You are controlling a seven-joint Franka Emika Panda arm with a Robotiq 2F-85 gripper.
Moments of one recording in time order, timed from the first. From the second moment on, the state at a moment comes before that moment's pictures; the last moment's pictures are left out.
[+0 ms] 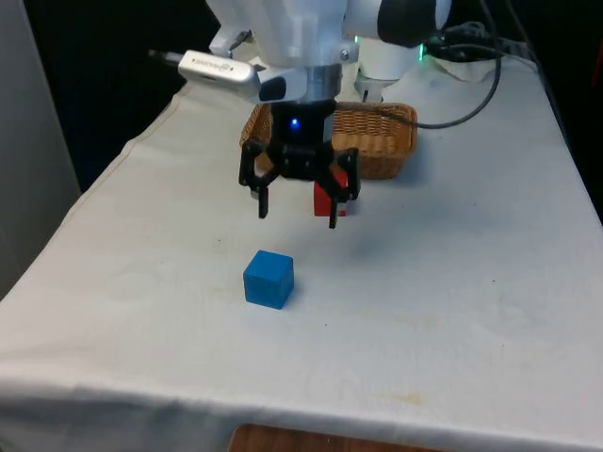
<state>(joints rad) 0.30 0.71 -0.48 -1.70 0.41 2.48 -0.31</state>
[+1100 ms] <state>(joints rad) 0.23 0.96 -0.51 -1.44 0.63 2.51 -0.47</state>
